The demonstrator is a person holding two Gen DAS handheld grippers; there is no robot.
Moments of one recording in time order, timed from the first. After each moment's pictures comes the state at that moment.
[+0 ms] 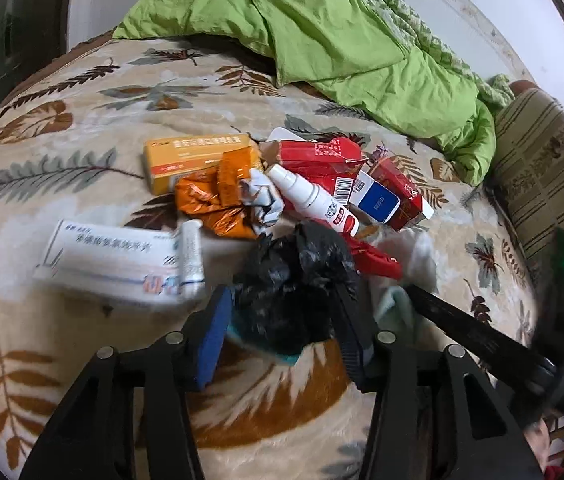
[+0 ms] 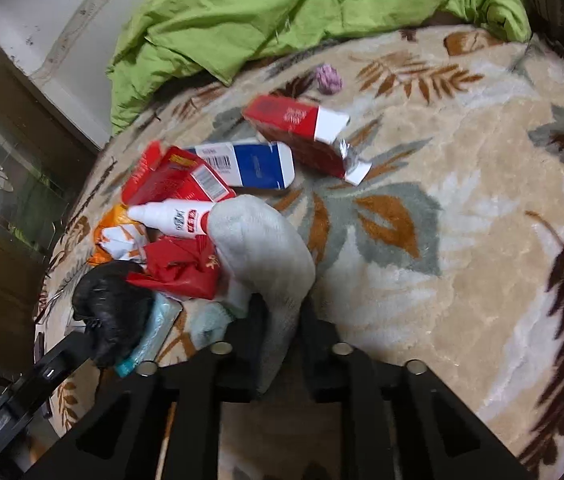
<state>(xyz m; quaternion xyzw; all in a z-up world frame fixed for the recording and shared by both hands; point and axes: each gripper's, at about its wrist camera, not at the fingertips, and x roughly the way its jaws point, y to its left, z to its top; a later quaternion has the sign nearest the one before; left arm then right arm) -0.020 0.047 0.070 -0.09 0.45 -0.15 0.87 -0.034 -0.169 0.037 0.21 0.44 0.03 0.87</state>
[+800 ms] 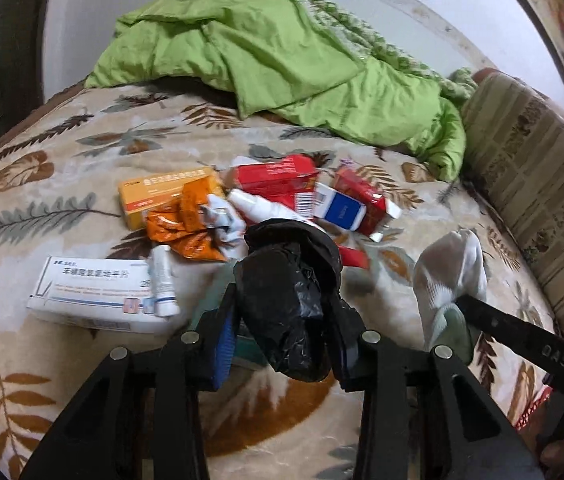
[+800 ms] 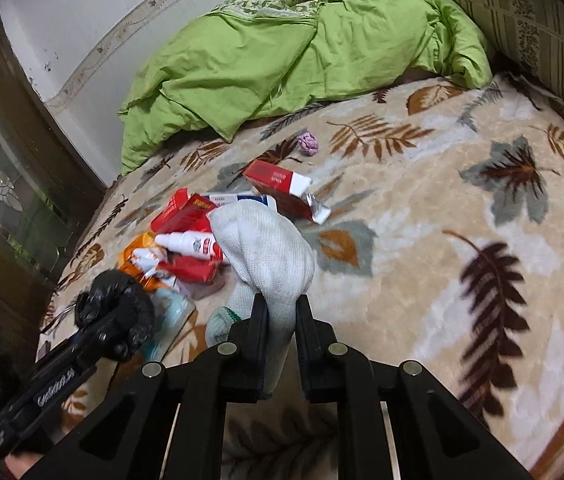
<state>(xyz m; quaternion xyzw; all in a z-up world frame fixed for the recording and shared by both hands) -0.047 0.031 0.079 -0.05 0.38 -0.20 0.90 -0.102 -0.184 0.077 0.22 0.37 0.01 0.90</state>
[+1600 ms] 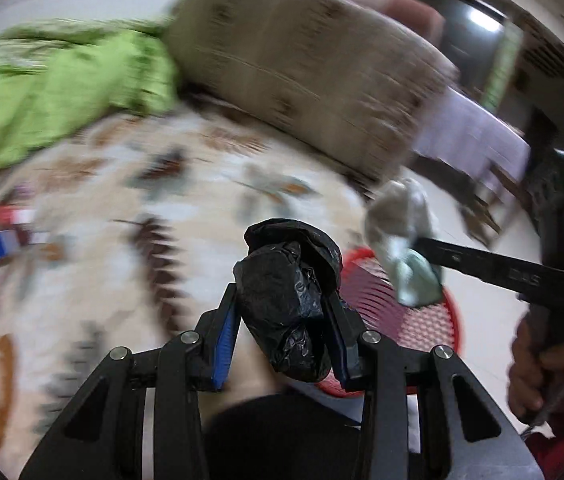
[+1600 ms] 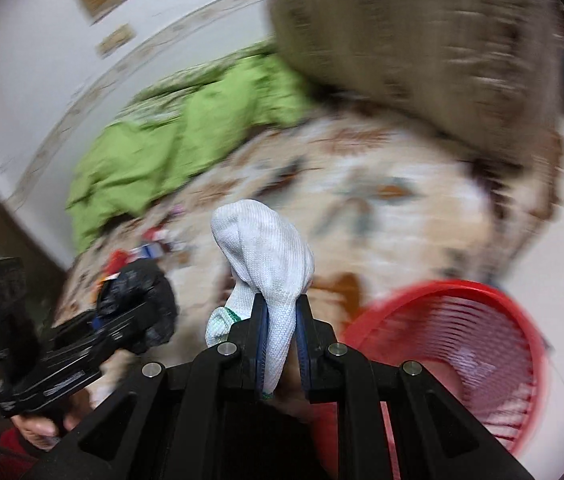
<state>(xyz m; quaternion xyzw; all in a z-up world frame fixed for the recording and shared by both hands) -0.228 -0.182 0.120 0.13 0.37 -0.57 0.73 -0.382 -0.325 0.120 0.30 0.30 -0.20 0.88</state>
